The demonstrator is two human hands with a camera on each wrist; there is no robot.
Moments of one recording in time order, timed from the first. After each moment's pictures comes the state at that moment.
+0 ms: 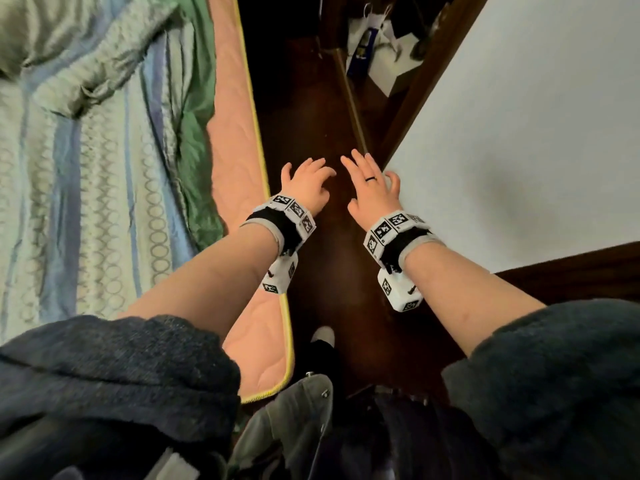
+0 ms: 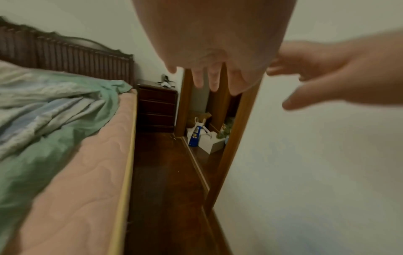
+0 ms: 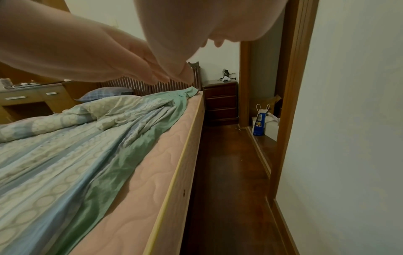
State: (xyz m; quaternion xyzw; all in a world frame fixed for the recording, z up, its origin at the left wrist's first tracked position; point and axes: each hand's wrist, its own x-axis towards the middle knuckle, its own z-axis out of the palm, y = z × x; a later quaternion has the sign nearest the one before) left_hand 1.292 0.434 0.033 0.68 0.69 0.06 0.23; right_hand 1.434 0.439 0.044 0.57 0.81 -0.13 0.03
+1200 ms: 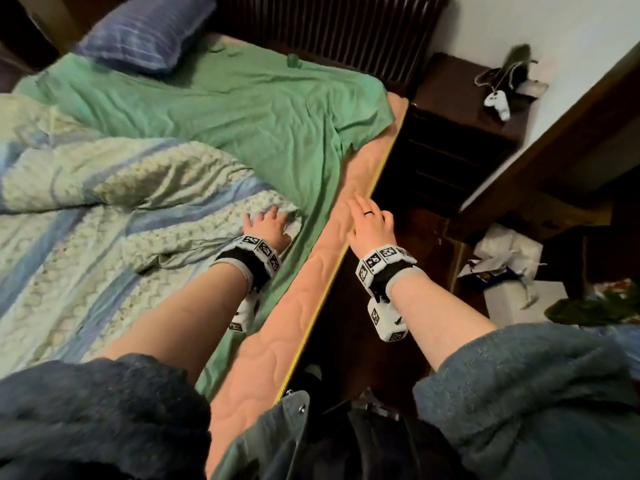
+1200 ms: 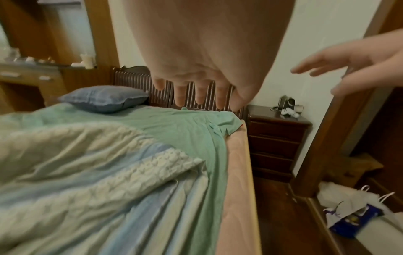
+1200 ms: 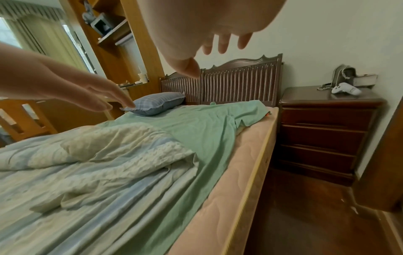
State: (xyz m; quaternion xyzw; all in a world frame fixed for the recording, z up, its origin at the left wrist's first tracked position) left_hand 0.924 0.927 0.062 0.36 0.91 -0.02 0.20; right_hand 1.064 1.060 0.067 0.32 0.94 -0.10 0.02
